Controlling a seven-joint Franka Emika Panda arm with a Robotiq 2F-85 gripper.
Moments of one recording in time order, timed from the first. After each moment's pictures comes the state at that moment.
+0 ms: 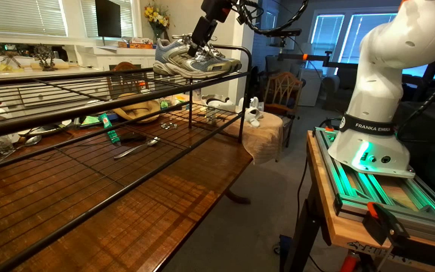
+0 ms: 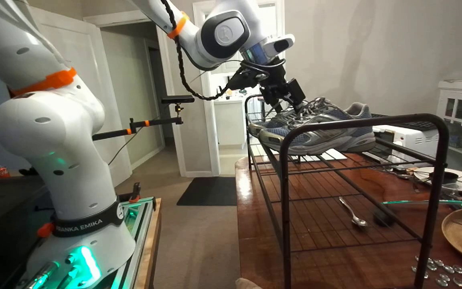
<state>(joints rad) 0.05 -0.31 0.09 -2.57 -0.10 2.75 0.01</state>
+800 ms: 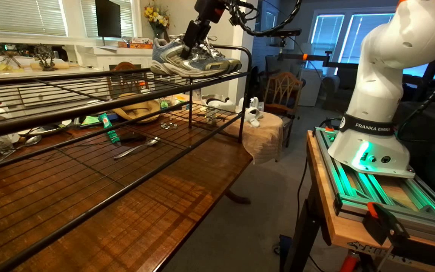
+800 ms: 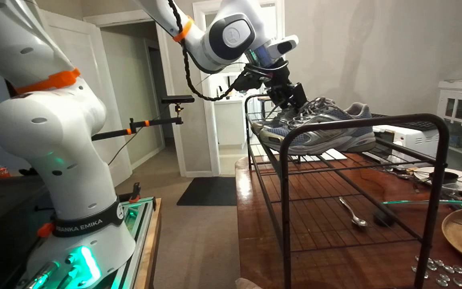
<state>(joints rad) 0.02 -0.26 0.13 -2.53 -0.15 2.78 0.10</state>
